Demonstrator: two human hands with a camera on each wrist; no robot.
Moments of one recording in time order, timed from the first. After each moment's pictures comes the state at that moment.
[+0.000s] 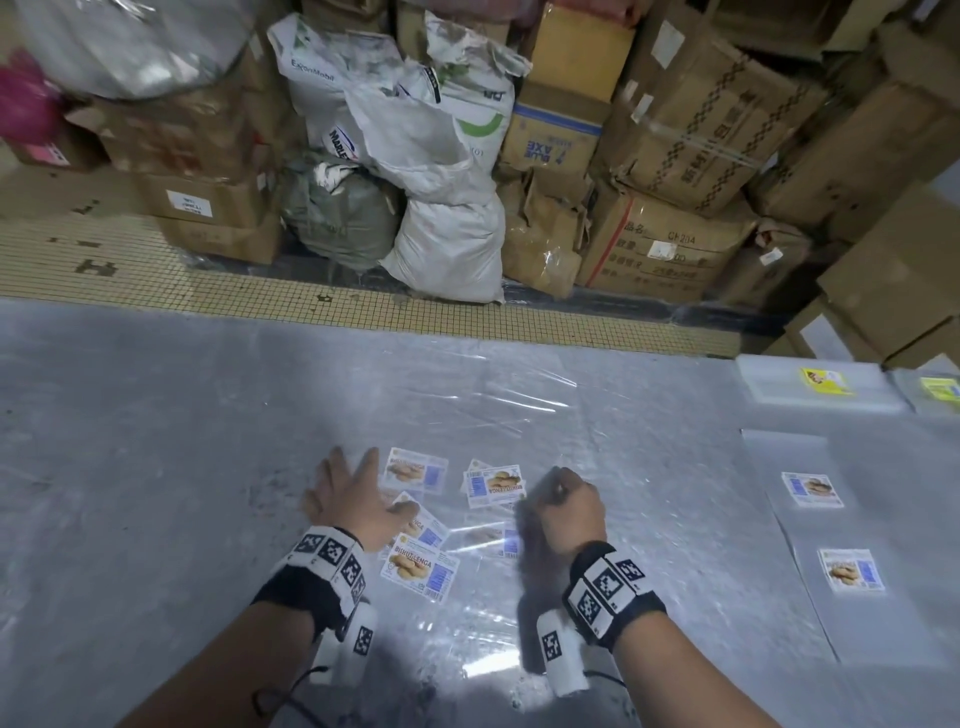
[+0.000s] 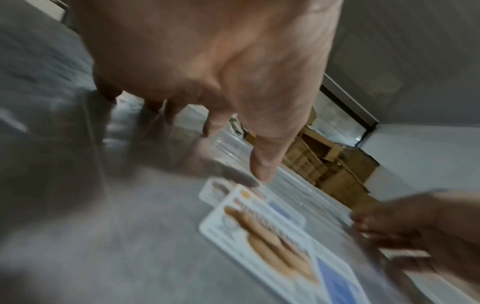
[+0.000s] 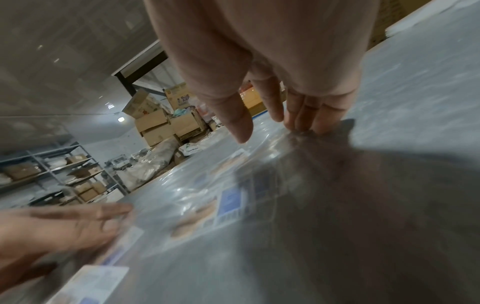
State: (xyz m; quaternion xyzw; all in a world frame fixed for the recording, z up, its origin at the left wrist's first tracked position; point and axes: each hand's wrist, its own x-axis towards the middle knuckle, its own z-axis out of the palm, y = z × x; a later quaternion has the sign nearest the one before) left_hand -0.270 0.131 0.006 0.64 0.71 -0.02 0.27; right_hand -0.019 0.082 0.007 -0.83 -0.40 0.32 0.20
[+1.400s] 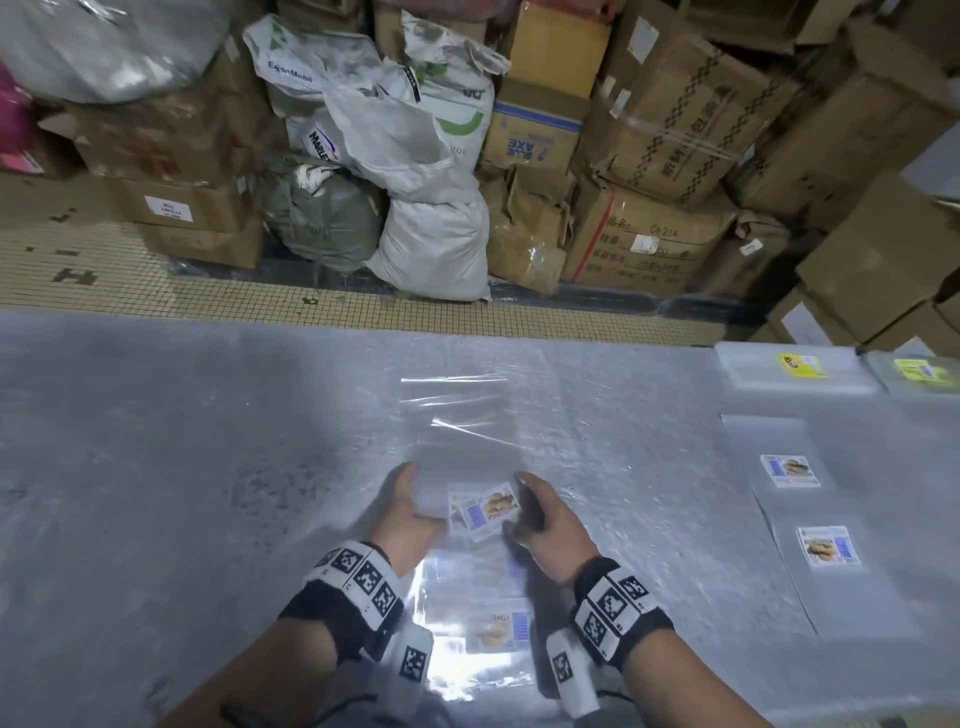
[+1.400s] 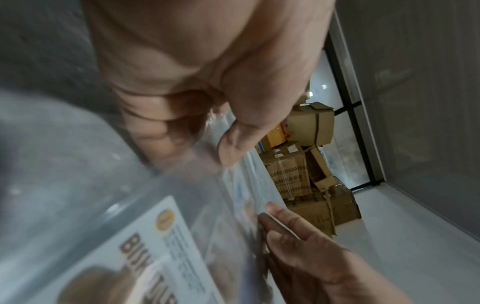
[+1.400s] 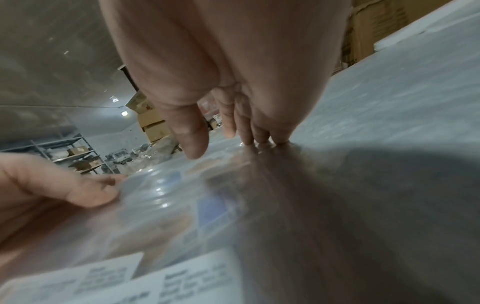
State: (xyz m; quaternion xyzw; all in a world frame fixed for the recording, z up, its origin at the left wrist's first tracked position) left_hand -0.214 0.096 0.008 0.47 0.61 0.21 0.60; right_hand -0.012 0.043 0.018 -0.72 -0.47 0.45 0.24
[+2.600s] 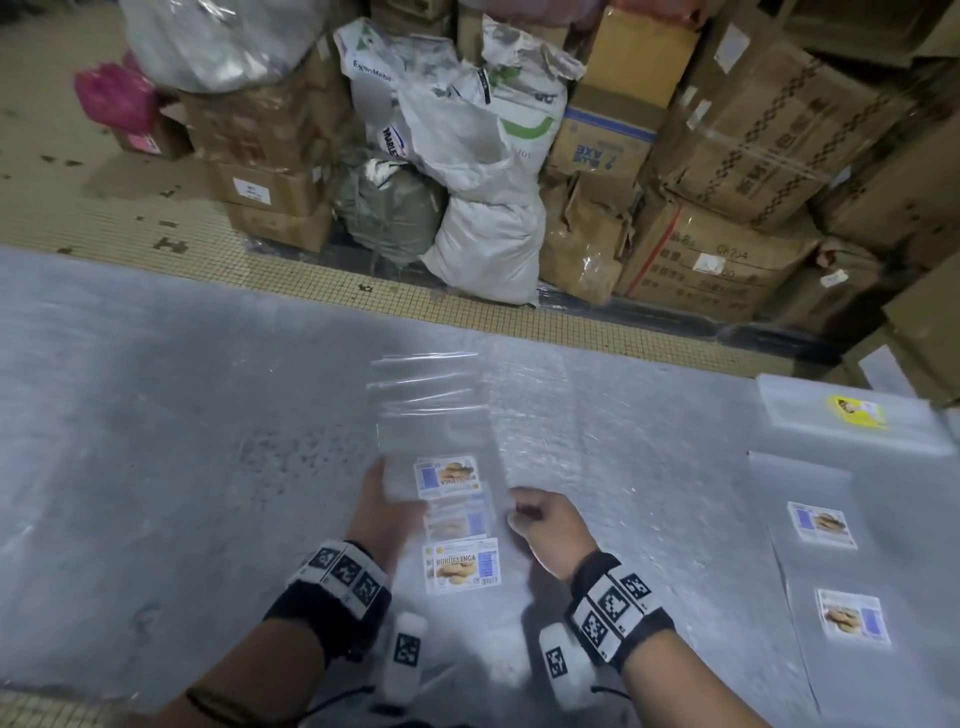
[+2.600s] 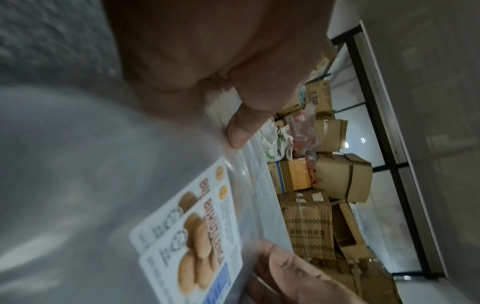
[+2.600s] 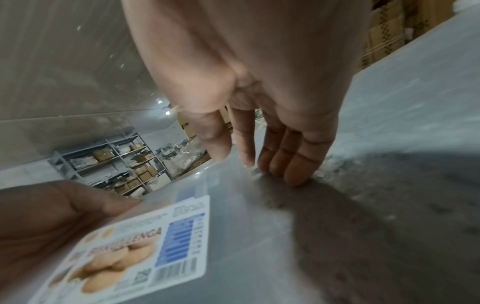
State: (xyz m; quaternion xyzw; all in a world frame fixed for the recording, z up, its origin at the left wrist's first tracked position) left_hand -0.192 0.071 0.011 0.26 0.60 0.42 0.62; right_hand 0.018 0.062 0.011 -0.67 -0.47 0.52 0.23
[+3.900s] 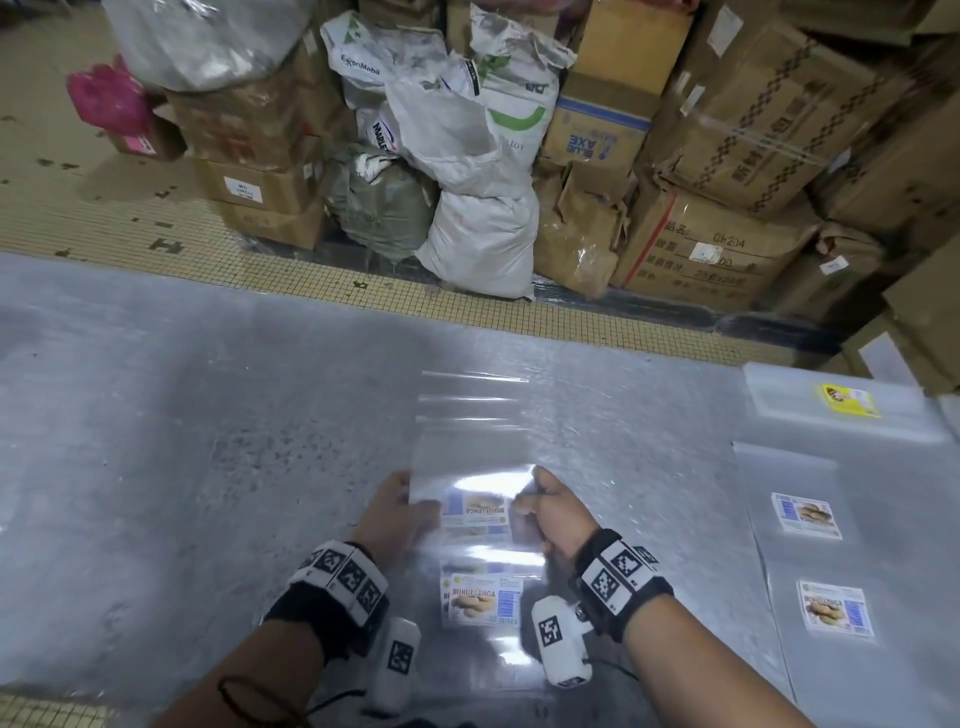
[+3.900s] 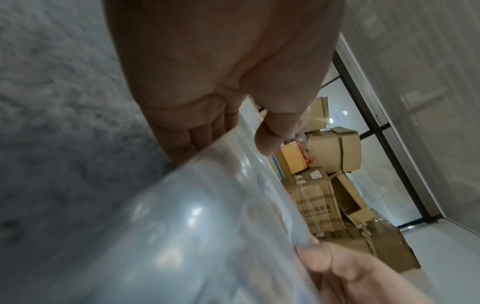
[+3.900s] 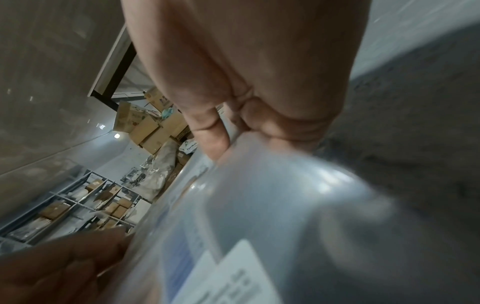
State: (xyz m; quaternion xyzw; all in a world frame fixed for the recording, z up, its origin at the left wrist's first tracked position) left_hand -0.162 0.071 0.010 0.36 0.63 0.29 0.62; right_hand 0.056 0.076 0.008 -0.67 -0.36 0.60 0.24
